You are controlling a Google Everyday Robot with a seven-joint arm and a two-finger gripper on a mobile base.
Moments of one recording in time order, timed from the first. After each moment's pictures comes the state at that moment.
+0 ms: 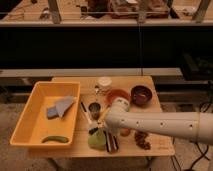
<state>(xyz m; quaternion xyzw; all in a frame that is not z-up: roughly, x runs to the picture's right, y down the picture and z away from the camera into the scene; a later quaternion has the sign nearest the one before) 0.020 0.234 0.807 -0.20 -0.21 -0.49 0.82</state>
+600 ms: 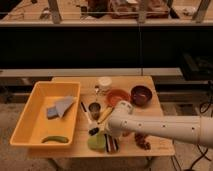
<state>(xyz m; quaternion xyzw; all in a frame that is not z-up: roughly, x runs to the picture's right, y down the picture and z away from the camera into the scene) 0.024 0.255 0.809 -0.21 -0.23 -0.48 0.82</state>
